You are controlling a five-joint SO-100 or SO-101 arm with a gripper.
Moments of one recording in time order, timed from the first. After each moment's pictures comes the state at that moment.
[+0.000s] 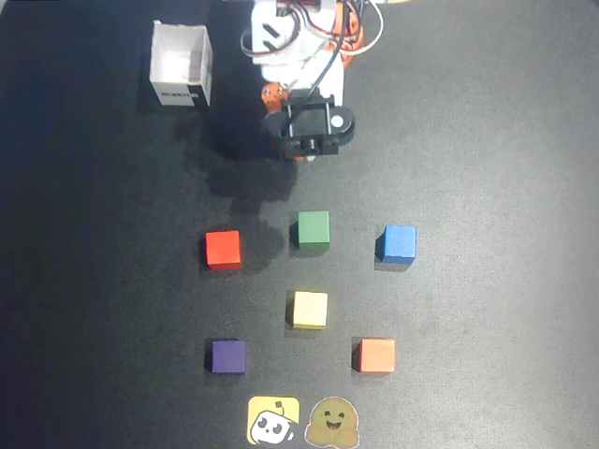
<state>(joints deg) -0.4 176.7 164.6 71.6 81.9</state>
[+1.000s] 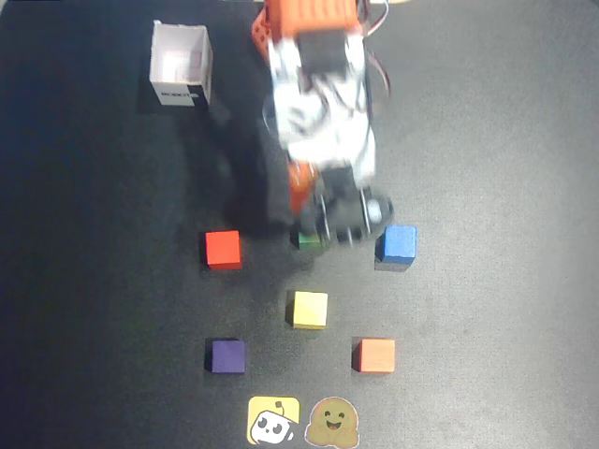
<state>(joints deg) -10.9 120.8 126.2 61.7 89.4</state>
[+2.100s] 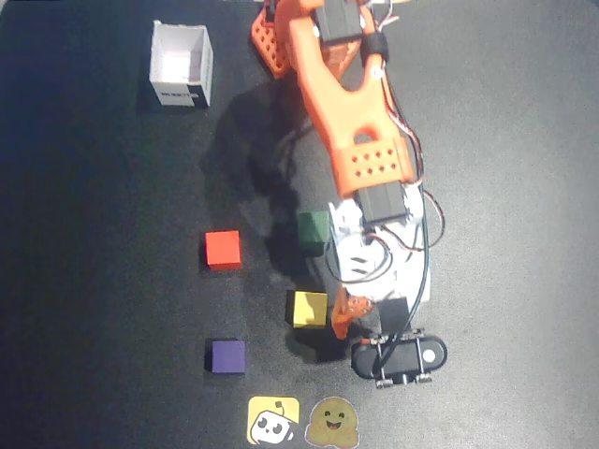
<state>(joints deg) -17.6 72.8 85.1 54.3 98.1</state>
